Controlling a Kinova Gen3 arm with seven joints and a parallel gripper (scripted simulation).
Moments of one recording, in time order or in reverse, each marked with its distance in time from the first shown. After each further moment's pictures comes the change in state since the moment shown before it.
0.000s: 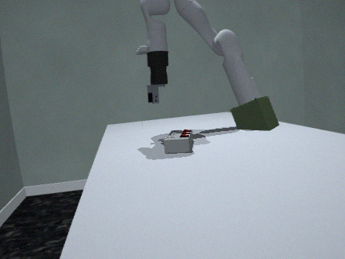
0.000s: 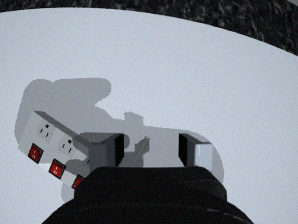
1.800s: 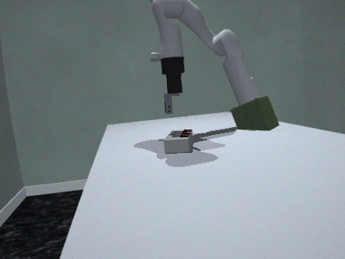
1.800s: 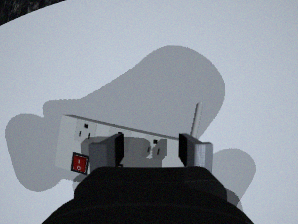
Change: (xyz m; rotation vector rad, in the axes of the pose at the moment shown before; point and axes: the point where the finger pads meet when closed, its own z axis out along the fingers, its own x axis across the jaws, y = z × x) arm -0.085 0.026 0.031 -0.028 -0.017 0.299
